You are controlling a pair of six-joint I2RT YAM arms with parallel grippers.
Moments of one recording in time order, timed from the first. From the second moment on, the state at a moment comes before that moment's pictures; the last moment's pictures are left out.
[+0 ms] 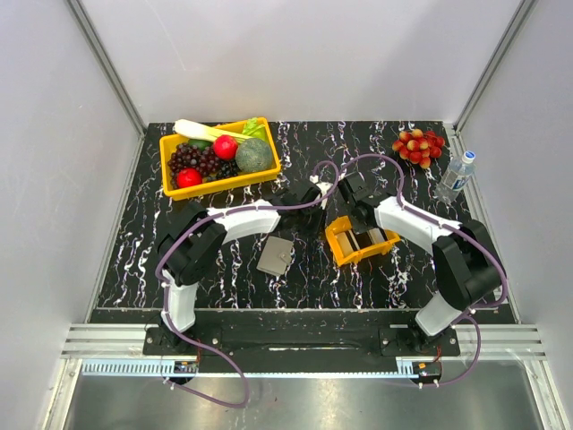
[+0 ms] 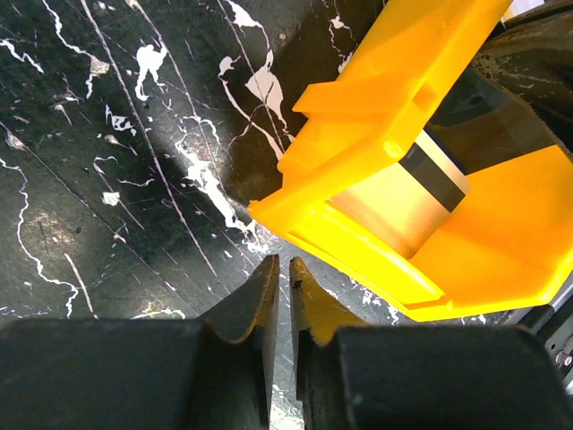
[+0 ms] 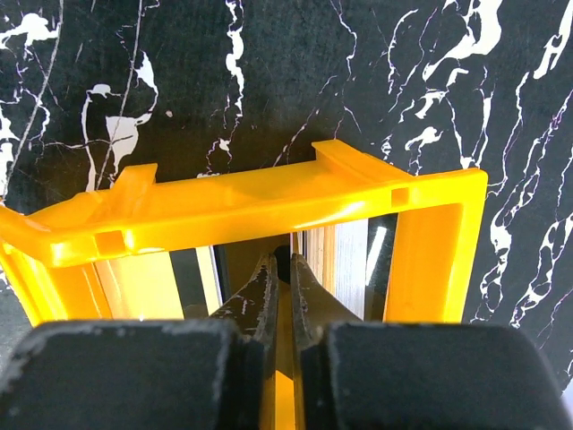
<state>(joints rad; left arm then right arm) -0.80 1.95 1.30 -0.23 0.24 -0.42 0.52 1.62 1.05 -0.56 0.35 0.13</state>
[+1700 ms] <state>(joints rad) -0.71 1.83 1.25 -0.11 0.30 -0.58 0.54 1.45 1.13 -0.68 0.26 0.43</state>
